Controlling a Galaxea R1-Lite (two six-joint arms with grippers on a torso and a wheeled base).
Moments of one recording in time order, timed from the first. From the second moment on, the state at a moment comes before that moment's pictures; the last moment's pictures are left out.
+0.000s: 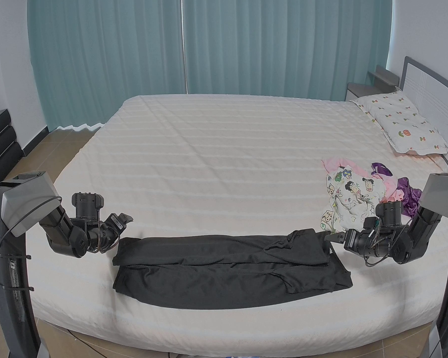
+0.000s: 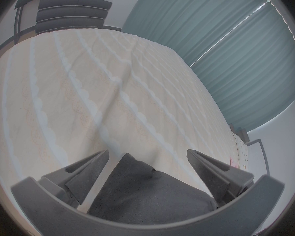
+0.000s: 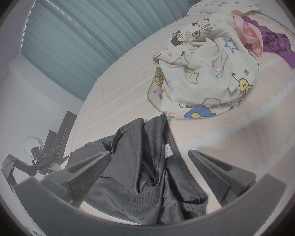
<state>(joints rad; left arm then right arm) 0.01 2.37 -0.97 -0.73 -0.07 -0.80 0.01 2.31 -0.74 -0.86 0.36 0.44</state>
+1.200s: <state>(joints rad) -0.02 2.41 -0.96 -0.74 -0.03 -0.73 0.06 2.38 -0.84 -0.86 0.31 0.53</state>
